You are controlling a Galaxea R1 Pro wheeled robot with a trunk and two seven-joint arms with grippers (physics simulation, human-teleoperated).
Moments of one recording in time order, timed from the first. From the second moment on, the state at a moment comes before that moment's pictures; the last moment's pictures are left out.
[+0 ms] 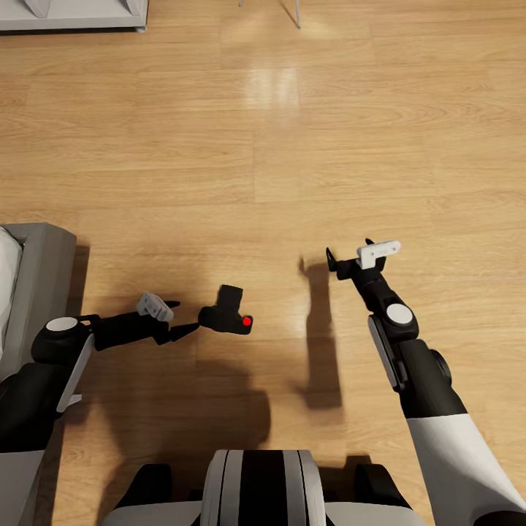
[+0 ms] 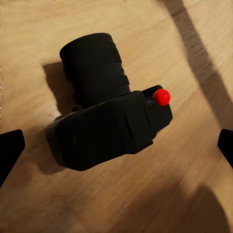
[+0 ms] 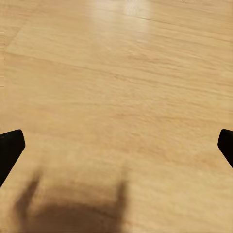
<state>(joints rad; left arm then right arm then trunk) -0.64 0.31 -0.01 -1.51 0.01 0.61 -0.95 -0.77 -0.05 0.09 -1.38 0.13 0.14 0.06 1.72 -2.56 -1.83</state>
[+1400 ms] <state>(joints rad) -0.68 0.33 -0.01 -1.43 0.00 0.57 -0.96 -0.77 -0.05 0.16 -1.38 0.12 0.14 0.06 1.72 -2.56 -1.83</state>
